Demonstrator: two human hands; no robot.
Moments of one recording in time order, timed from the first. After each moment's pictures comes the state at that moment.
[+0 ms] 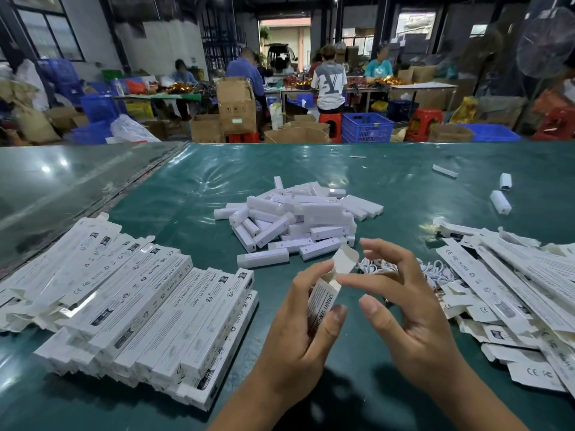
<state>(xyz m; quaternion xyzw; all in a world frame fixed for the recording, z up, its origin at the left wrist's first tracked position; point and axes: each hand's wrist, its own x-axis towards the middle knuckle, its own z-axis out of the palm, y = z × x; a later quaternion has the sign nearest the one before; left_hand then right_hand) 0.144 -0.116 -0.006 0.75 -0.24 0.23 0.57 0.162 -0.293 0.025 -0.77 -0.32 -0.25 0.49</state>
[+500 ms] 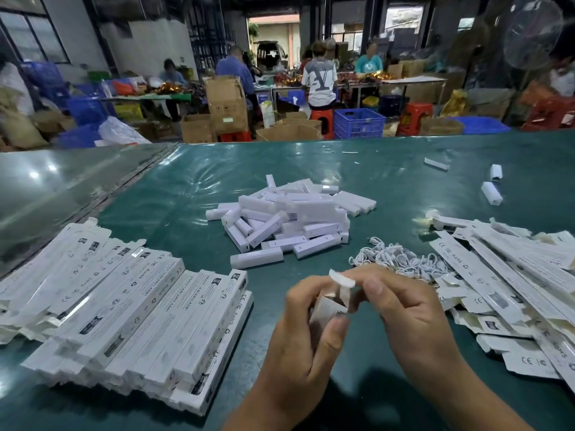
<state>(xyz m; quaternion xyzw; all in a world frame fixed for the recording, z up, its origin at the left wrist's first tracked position) 0.140 -0.127 -0.008 0.72 -0.27 0.28 0.57 0.153 -0.280 0.037 -0.66 -0.26 -0.14 0.69</state>
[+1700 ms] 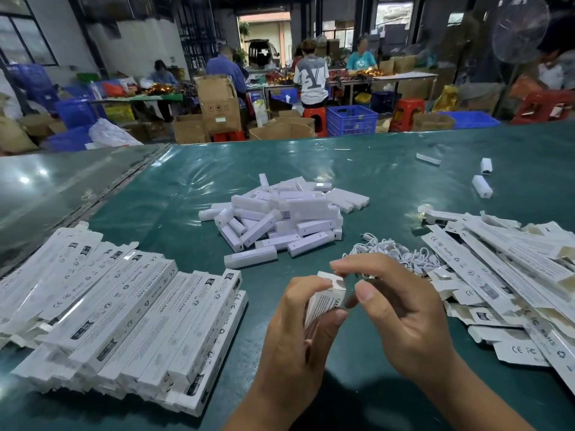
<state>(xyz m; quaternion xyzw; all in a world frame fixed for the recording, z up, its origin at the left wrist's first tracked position) 0.142 -0.131 -0.010 0.72 -0.28 0.30 0.55 0.152 -0.288 0.032 -0.72 -0.30 -0.26 0.57</state>
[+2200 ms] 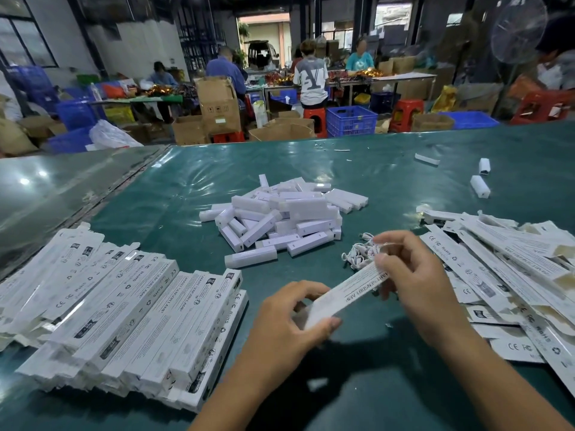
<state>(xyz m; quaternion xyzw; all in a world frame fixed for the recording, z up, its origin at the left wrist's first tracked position) 0.154 -0.110 0.001 0.82 -0.17 0.10 0.54 0.190 -0.317 0.024 -0.71 -0.08 -0.16 0.68</state>
